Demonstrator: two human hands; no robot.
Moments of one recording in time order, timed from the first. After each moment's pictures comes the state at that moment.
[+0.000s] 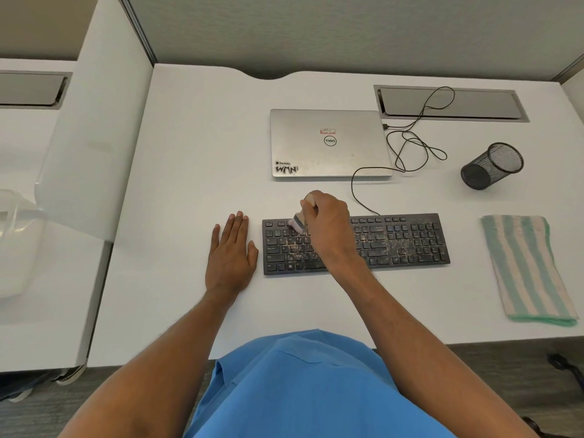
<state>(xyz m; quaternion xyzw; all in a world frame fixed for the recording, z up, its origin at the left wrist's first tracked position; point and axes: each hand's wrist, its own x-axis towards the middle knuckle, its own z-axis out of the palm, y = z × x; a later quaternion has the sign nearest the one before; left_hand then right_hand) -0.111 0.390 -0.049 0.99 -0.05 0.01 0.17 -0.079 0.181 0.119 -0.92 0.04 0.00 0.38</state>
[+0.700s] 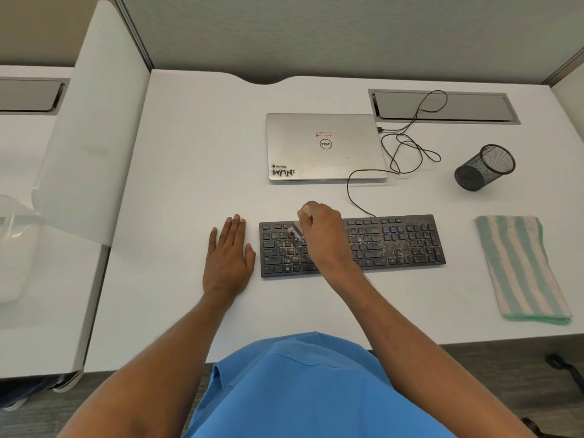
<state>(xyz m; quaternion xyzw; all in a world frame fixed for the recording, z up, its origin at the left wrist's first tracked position) -0.111 0.390 -0.050 0.98 -0.05 0.02 0.17 -0.086 0.180 0.104 -0.94 0.03 0.01 0.34</state>
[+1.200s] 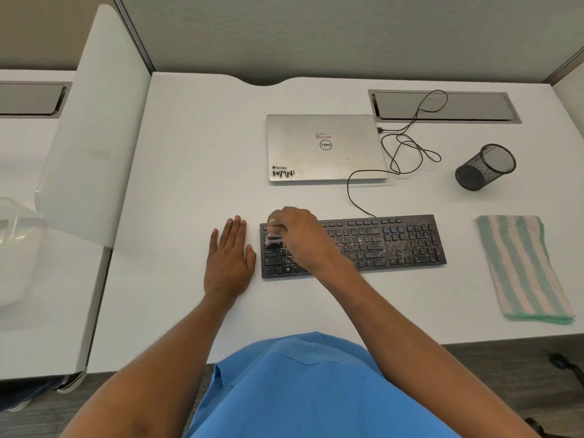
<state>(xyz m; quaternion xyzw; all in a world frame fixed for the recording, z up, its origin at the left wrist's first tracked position) -0.112 0.391 -0.052 0.98 -0.05 0.02 0.17 -0.081 0.200 0.119 -0.92 -0.12 0.13 0.36</state>
